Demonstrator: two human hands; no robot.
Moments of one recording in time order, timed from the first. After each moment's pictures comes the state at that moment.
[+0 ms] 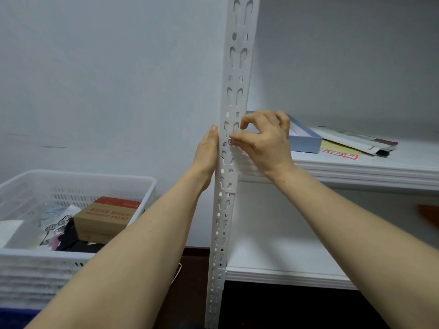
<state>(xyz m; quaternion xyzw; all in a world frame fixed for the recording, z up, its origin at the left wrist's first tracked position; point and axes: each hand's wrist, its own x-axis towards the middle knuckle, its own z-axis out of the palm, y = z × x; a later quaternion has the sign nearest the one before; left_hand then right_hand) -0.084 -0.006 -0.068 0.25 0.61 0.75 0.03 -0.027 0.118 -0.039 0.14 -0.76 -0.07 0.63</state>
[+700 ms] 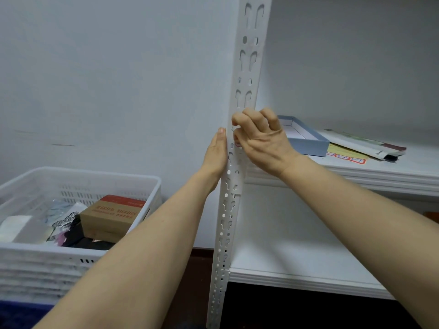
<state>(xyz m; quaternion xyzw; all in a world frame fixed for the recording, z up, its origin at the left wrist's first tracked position) -0.078 -0.005 -0.067 0.23 0.65 0.72 0.01 -0.037 0.110 -0.027 0.22 -0.70 -0.28 0.62</state>
